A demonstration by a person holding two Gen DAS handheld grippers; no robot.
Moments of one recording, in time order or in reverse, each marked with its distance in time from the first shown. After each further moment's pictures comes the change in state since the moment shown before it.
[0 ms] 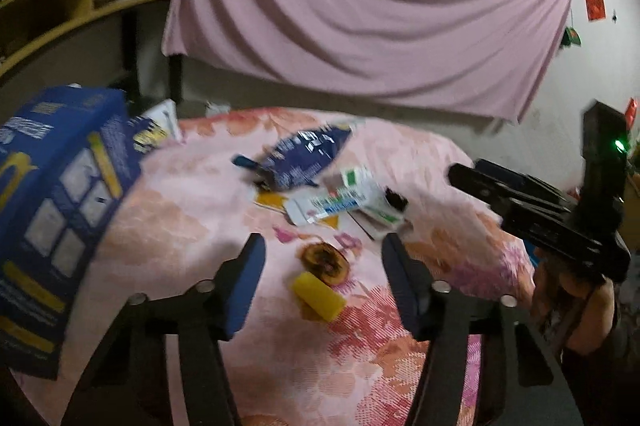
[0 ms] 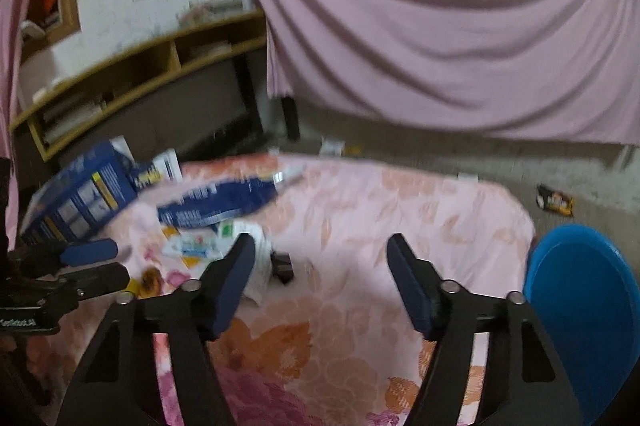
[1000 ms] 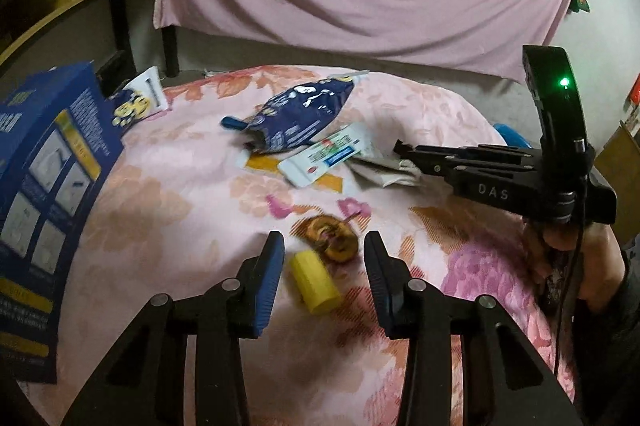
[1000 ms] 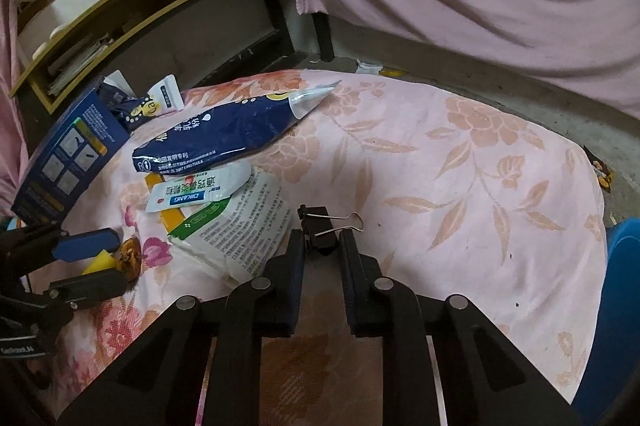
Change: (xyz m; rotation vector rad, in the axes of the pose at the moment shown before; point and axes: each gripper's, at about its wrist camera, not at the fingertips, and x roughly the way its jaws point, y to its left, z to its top) left arm 0.026 -0.001 -0.005 0.028 0.140 0.040; right arm 0.065 0.001 0.002 -0.040 0.285 0.127
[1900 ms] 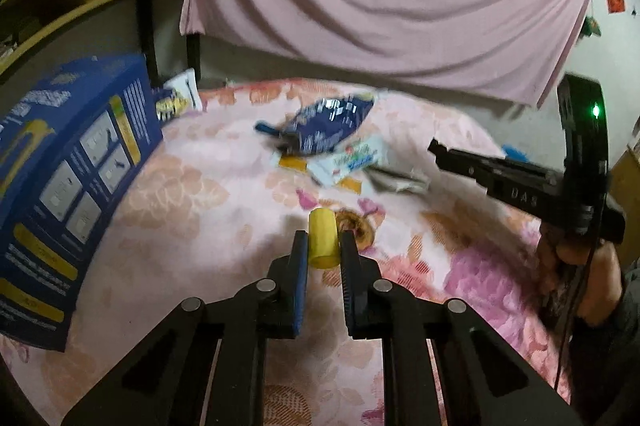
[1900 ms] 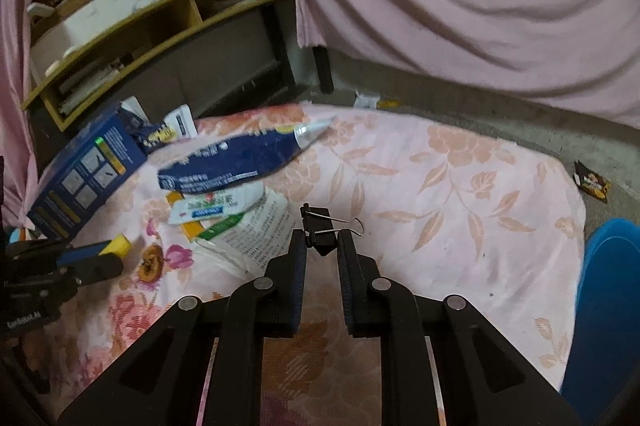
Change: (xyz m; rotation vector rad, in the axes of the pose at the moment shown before) left arm -0.032 0.003 -0.013 -0.059 -0.098 0.036; right arm -0.035 0.000 -0.009 0.002 -0.155 0.002
